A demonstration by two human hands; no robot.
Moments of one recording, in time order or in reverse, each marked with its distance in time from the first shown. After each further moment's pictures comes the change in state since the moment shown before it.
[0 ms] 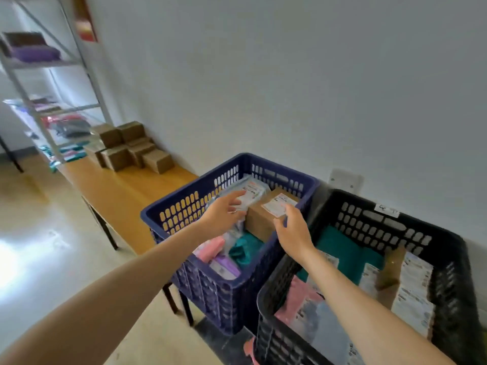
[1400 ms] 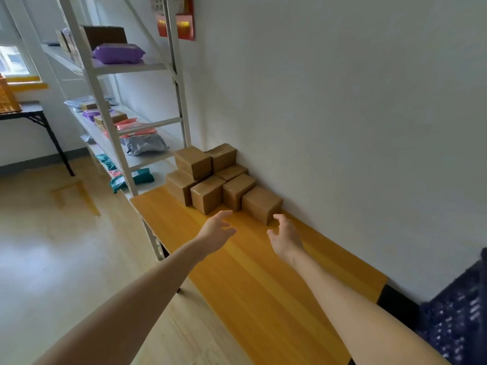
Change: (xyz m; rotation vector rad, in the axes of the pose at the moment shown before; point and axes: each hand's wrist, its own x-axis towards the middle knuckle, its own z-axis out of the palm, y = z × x) left_hand 0.251 -0.391 -0.514 -0.036 0.139 -0.316; right_hand 0.385 -0.312 0.518 -0.054 -0.167 0.005
